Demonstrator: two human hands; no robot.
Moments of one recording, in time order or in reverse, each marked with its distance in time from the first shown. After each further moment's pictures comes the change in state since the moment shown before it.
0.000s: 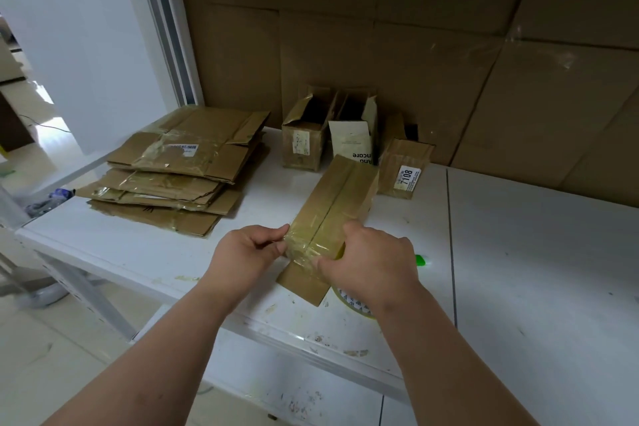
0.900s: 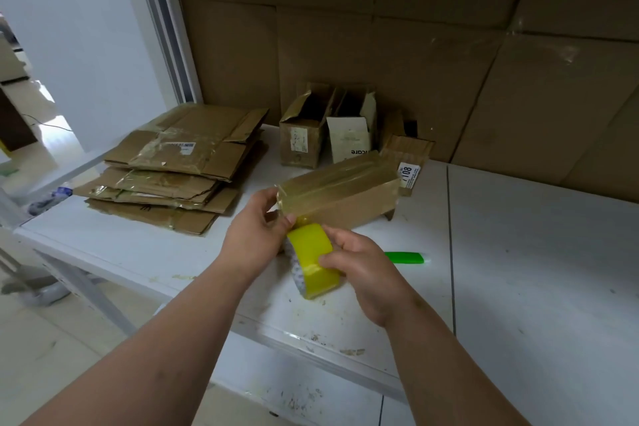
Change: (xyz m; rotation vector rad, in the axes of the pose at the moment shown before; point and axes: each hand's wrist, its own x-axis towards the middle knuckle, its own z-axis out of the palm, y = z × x) left_hand 0.029 0.007 0.018 0.050 0.034 0.113; right_hand 0.004 0.016 0.028 1.321 -0.349 0.027
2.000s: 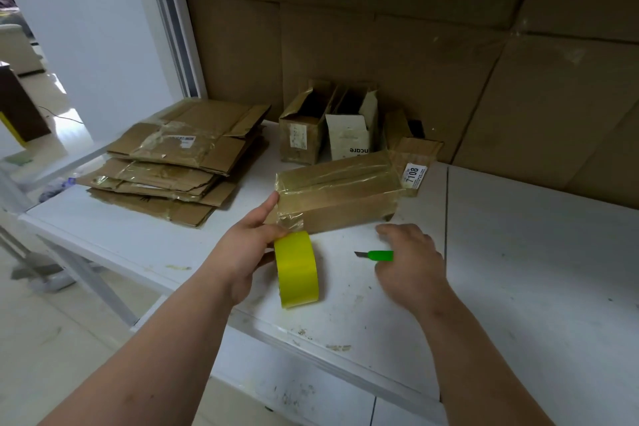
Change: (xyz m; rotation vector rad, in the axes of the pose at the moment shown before) left_hand -0.031 0.022 0.005 -0.421 -0.078 -0.359; right_hand -0.011 0.010 -0.066 -1.090 0.391 -0.004
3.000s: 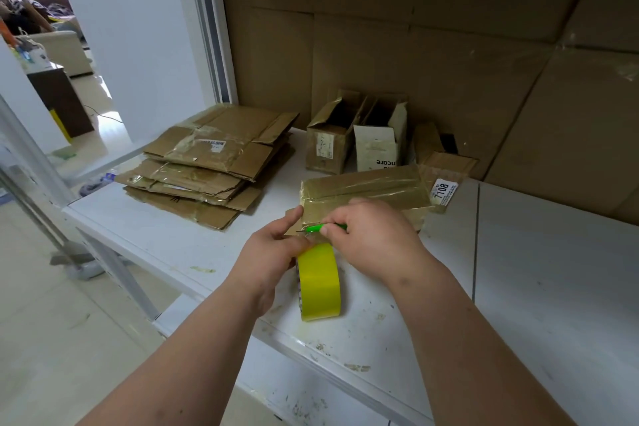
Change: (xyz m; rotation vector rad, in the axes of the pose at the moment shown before) left_hand 0.001 -0.006 0.001 -0.092 0.074 0.029; right_hand 0.024 -0.090 -0.026 -0.093 -0.057 -0.460
